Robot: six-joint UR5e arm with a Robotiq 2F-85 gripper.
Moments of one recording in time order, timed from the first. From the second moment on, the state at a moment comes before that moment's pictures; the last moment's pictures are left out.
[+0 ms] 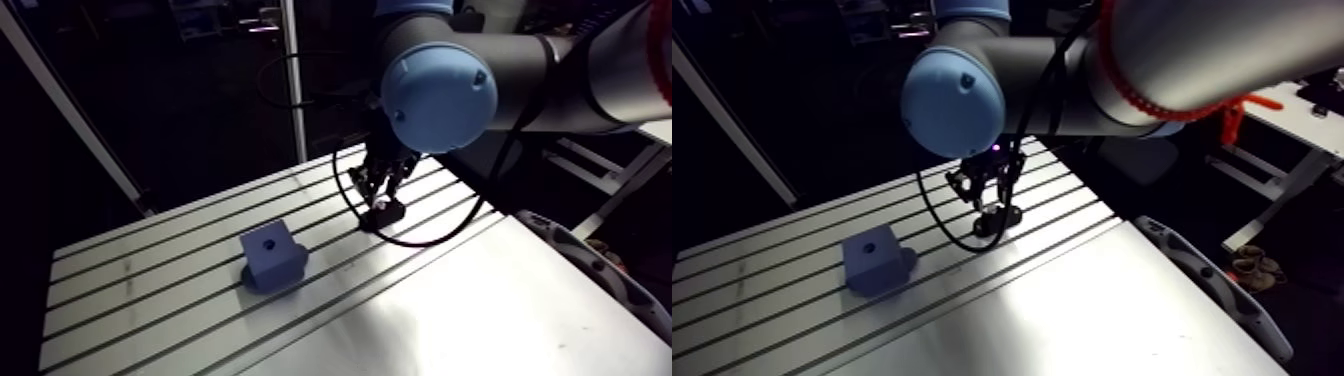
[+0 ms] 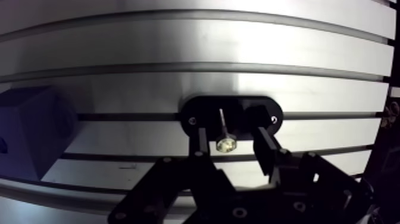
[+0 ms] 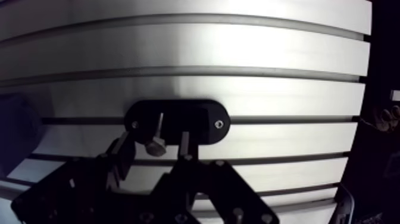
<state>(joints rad) -0.53 -1.24 1.96 -2.31 -1.59 -2.12</state>
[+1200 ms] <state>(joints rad) -0.53 -1.25 1.97 -2.30 -1.59 -2.12</state>
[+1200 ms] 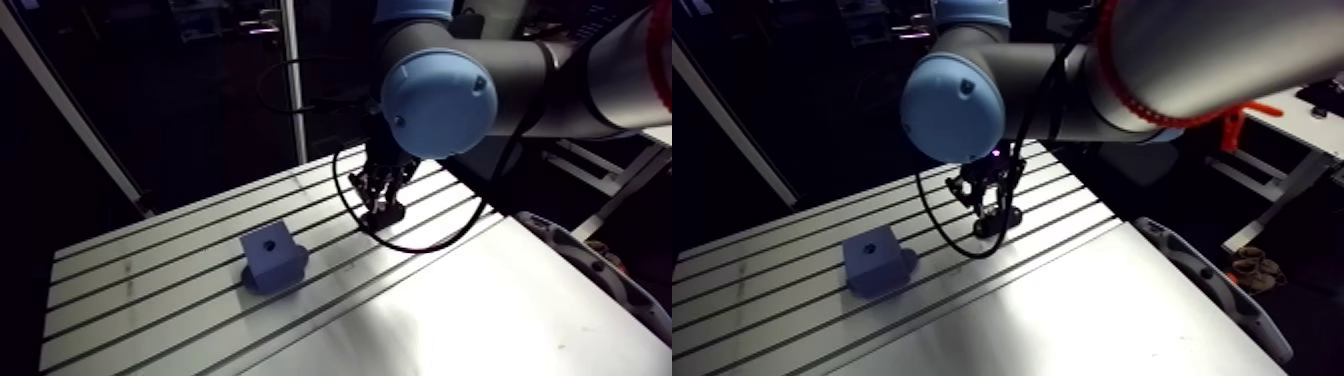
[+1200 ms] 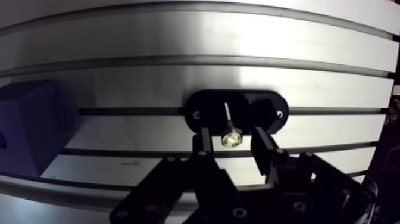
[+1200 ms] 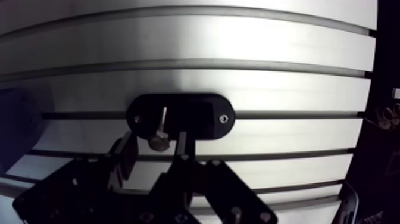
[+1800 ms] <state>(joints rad) -0.53 -1.24 1.97 -2.30 -1.59 -2.12</state>
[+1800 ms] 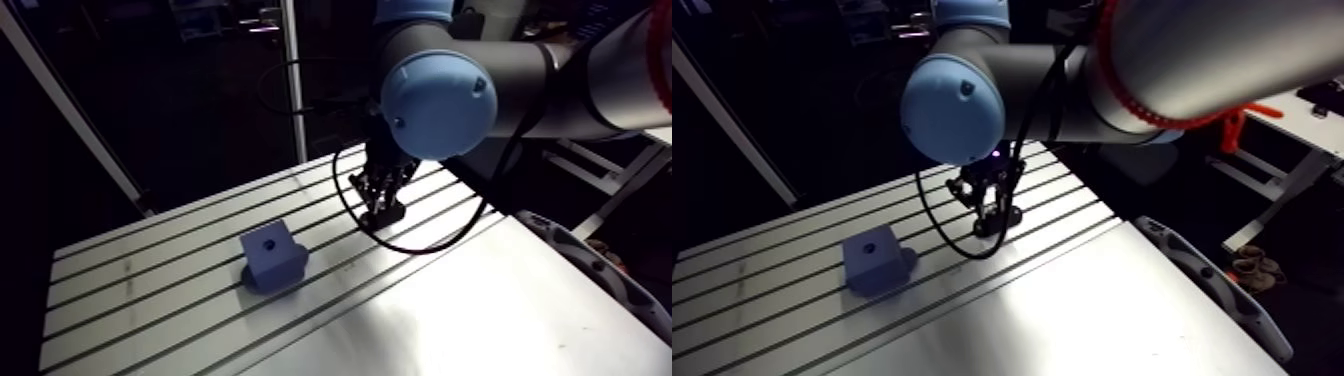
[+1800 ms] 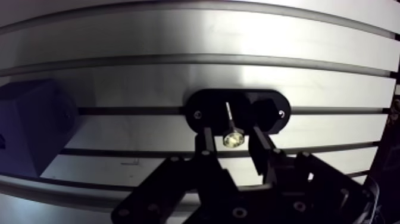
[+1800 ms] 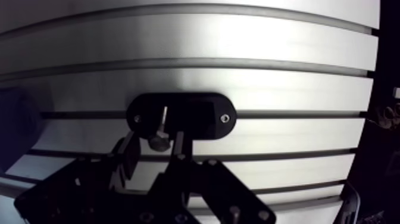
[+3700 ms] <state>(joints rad) -0.53 -1.24 1.97 -2.30 -1.61 -2.12</state>
